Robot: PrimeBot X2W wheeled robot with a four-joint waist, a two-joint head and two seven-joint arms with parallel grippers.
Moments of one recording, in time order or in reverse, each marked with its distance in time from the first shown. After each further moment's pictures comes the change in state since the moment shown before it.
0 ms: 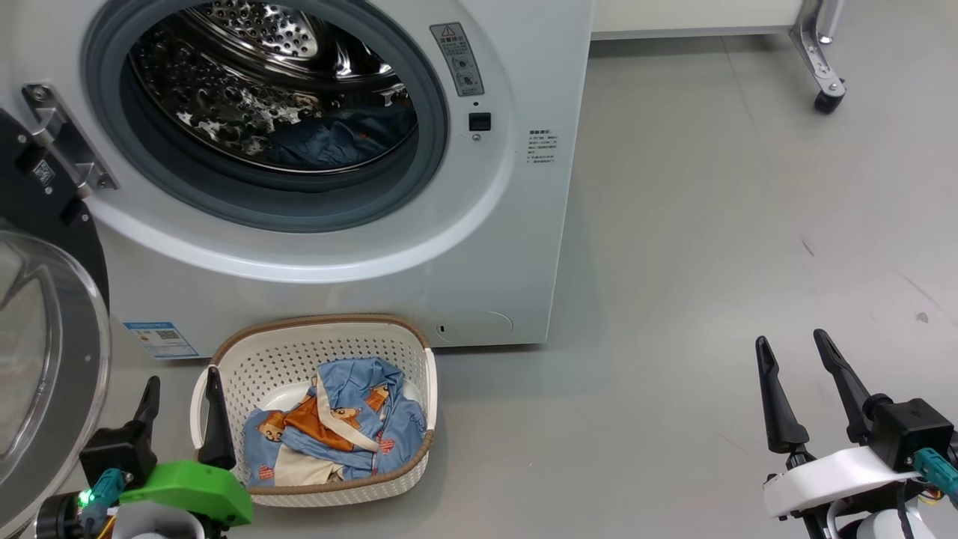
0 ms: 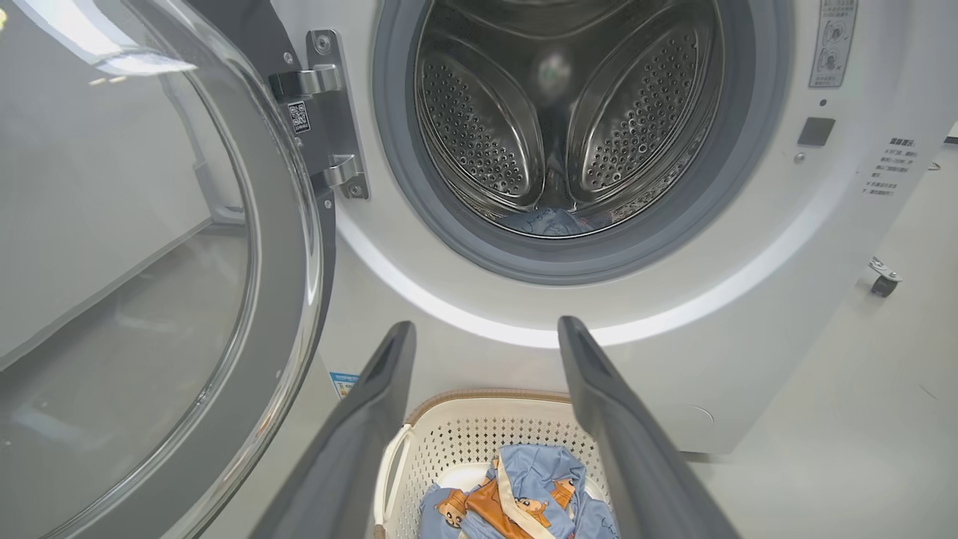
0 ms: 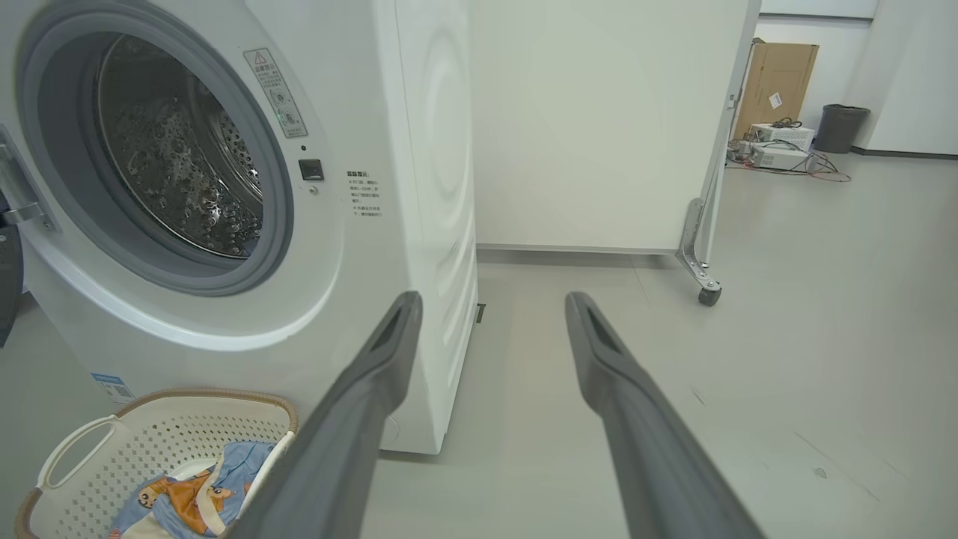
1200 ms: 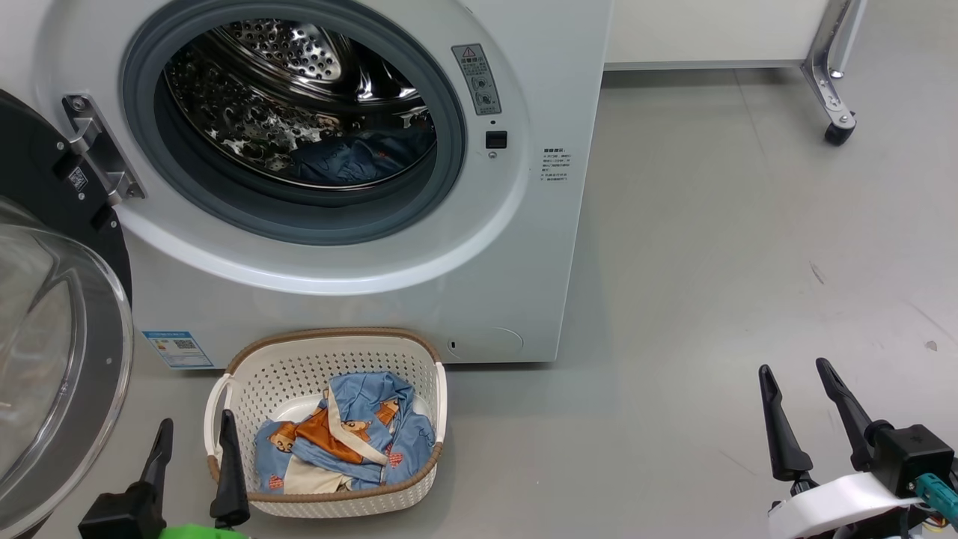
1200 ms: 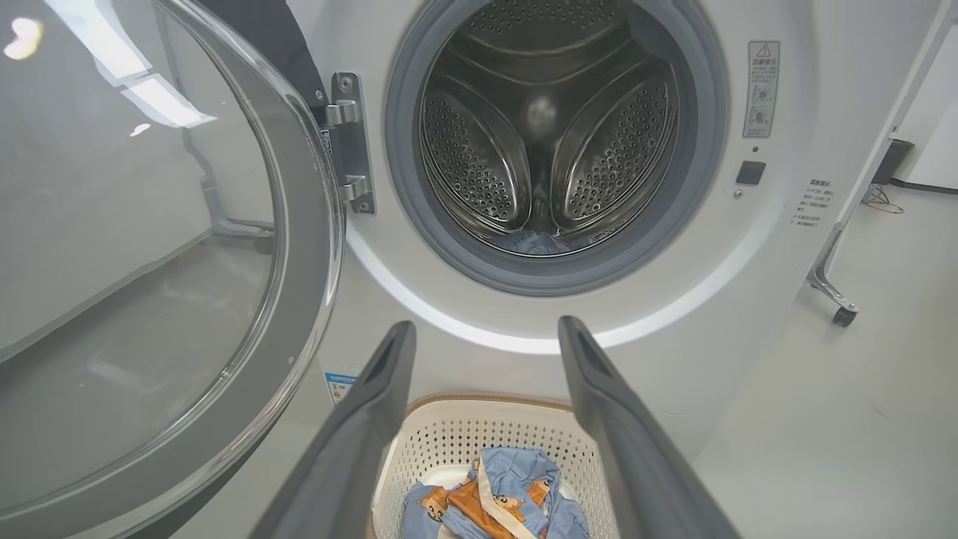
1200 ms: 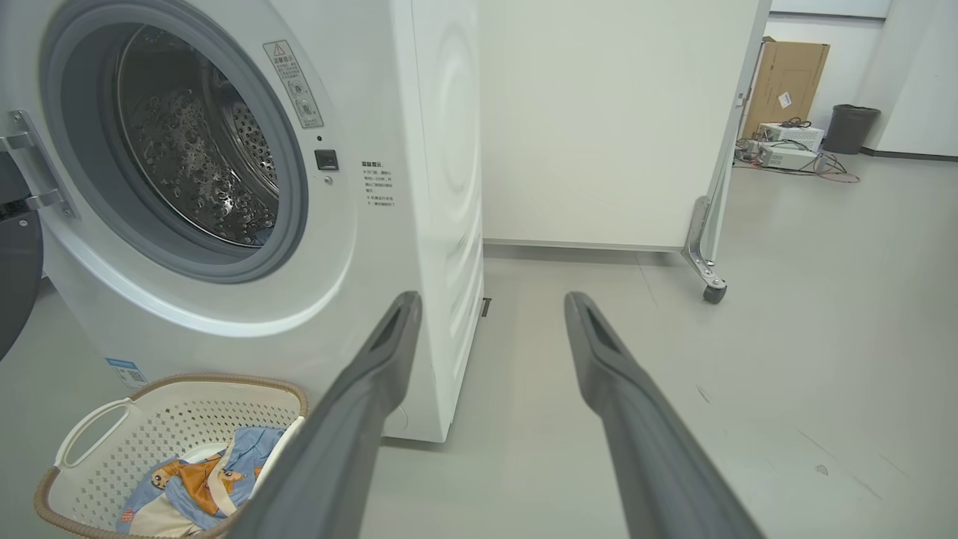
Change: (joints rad) left arm 0.218 0.001 -0.053 -0.254 -0.056 0.025 0.000; right arm 0.054 -0.007 -0.002 -0.006 0.000 0.000 0.000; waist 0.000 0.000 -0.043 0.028
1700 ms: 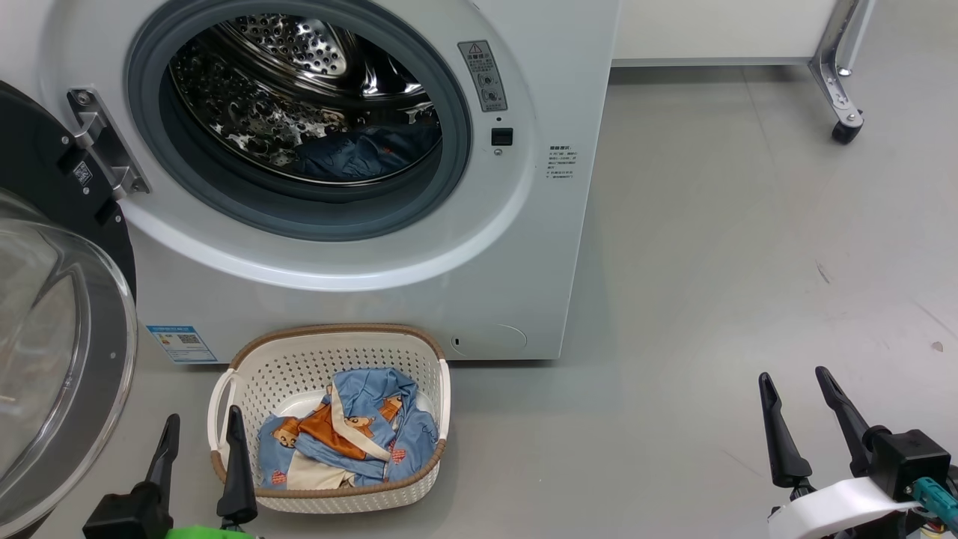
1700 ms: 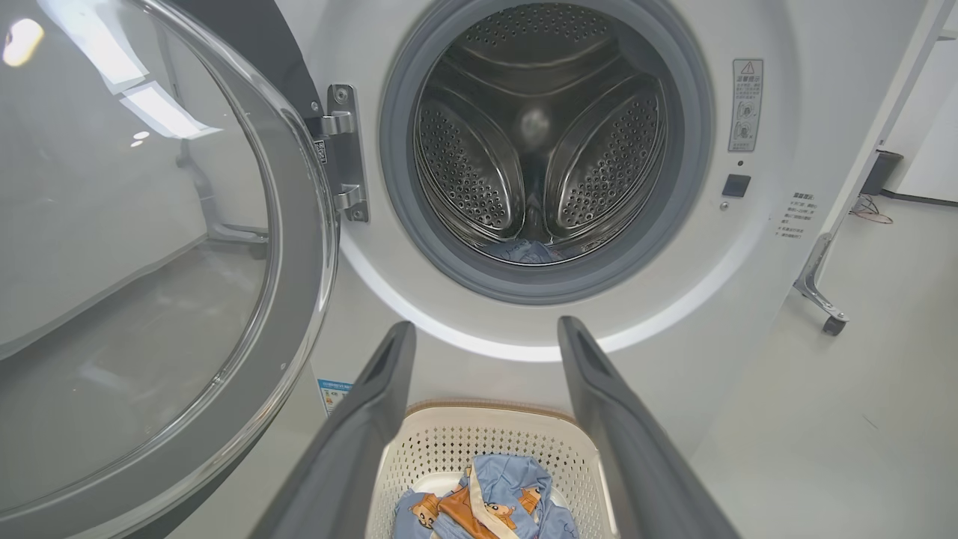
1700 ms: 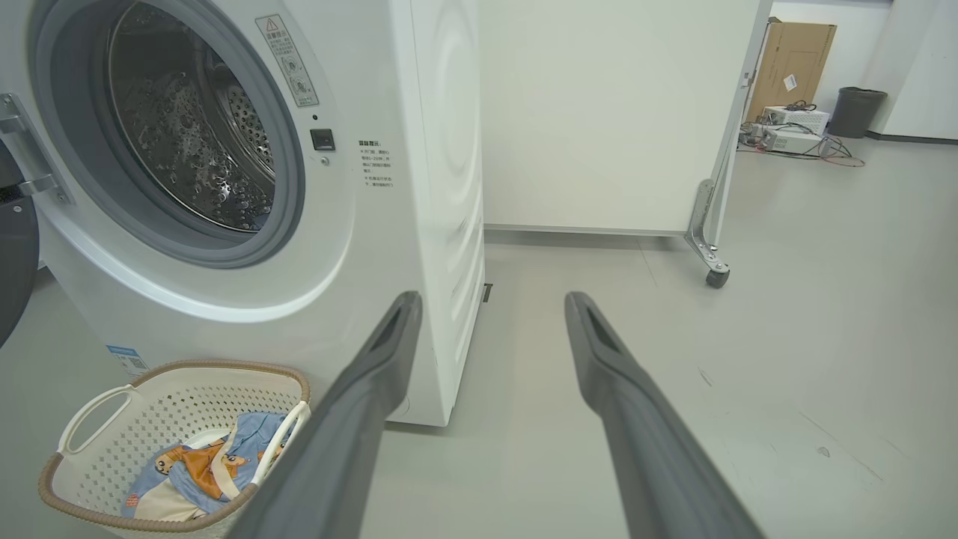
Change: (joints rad) left arm 0.015 0.001 -0.027 -0.050 -0.014 0.018 0.000; right arm 0.009 0.004 -0.005 0.023 0.000 0.000 0.000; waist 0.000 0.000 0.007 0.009
